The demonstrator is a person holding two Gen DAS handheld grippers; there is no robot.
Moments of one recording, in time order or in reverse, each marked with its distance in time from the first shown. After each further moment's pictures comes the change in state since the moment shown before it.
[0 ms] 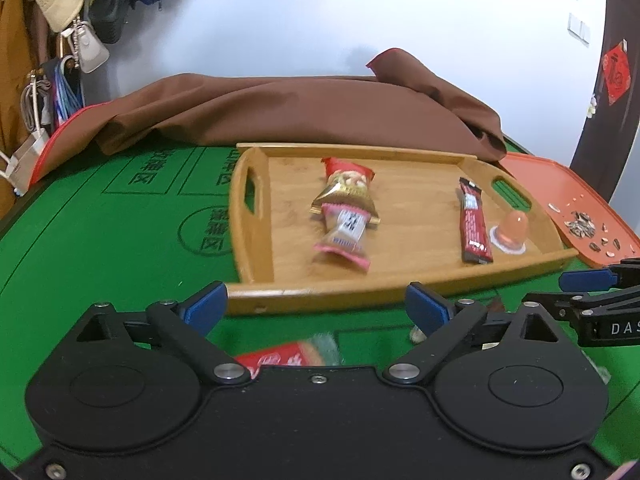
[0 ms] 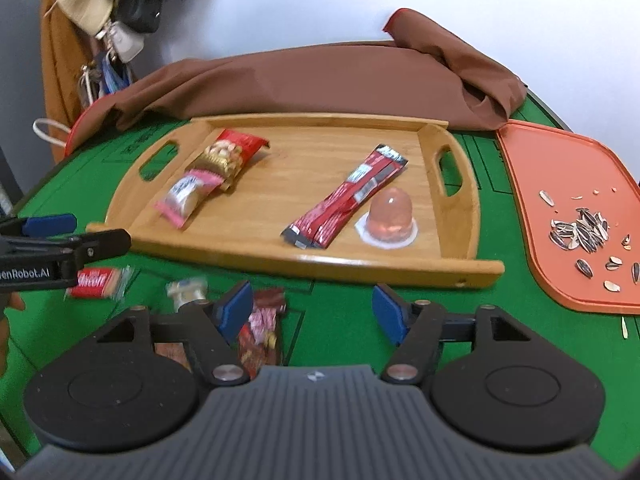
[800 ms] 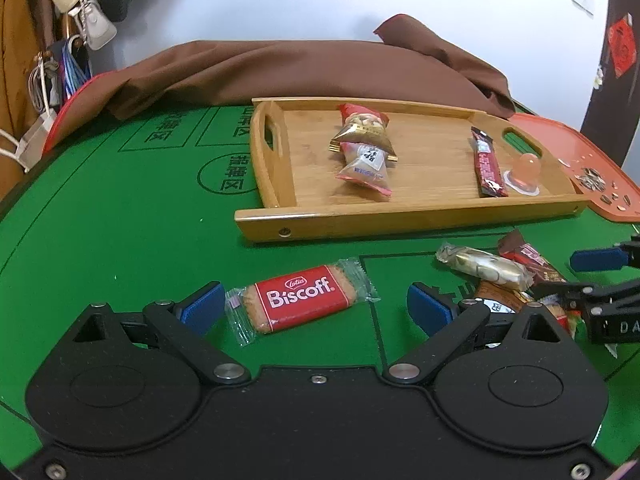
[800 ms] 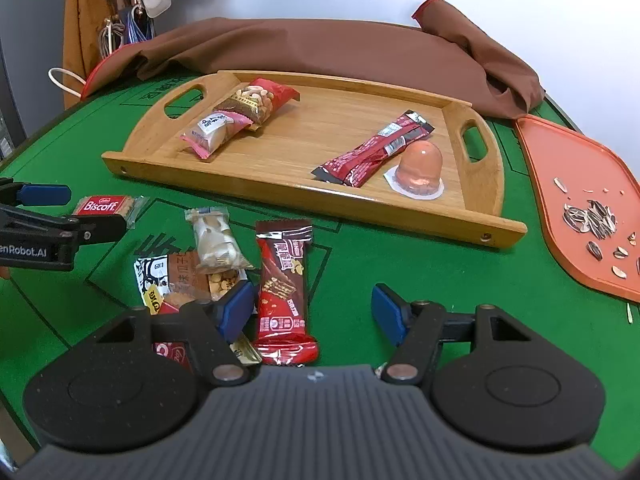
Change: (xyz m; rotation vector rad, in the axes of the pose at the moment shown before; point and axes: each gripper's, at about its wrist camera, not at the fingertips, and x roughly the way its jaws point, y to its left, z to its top) left arm -0.002 0.008 -0.033 0.020 0.079 0.031; right arm 0.002 0.023 -0.036 -0.105 0.041 -0.011
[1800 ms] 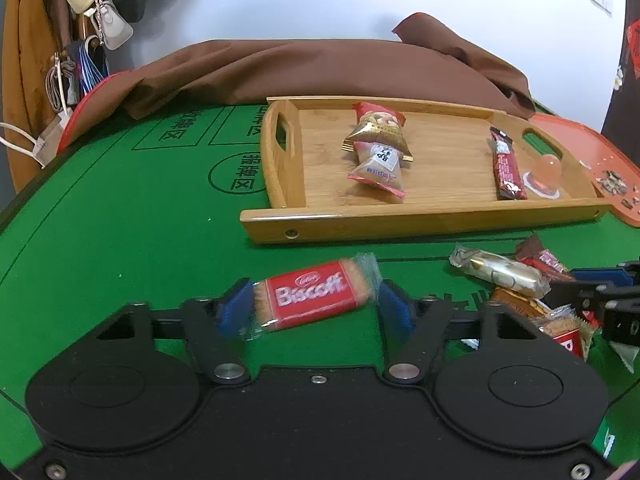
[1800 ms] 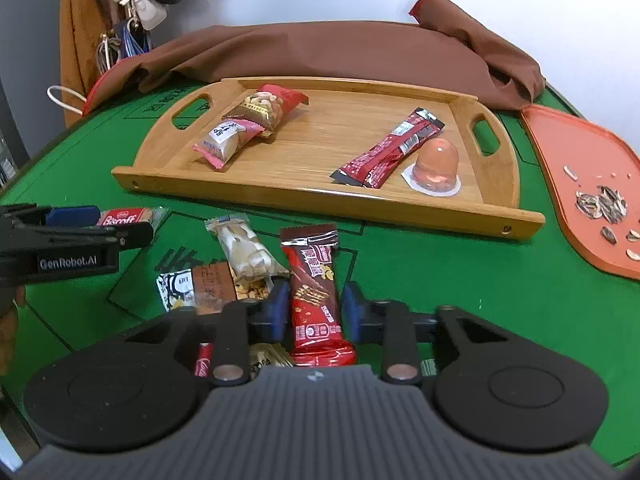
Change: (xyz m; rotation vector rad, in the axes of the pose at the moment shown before) left arm 0.007 -0.010 -0.001 0.004 -0.008 0.075; right arm 0.001 0.010 0.004 0.076 -0.003 0.032
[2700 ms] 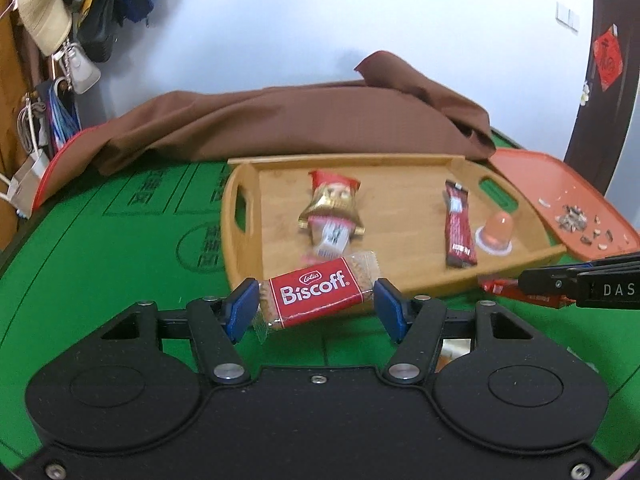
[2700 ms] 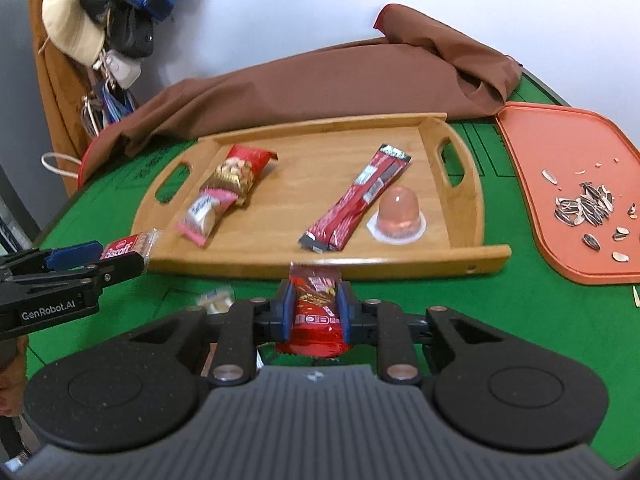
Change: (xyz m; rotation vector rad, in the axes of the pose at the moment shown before) left arm -0.027 -0.011 0.053 0.041 -0.078 -0.108; right arm -0.020 -0.041 0.040 0.160 -0.052 0.041
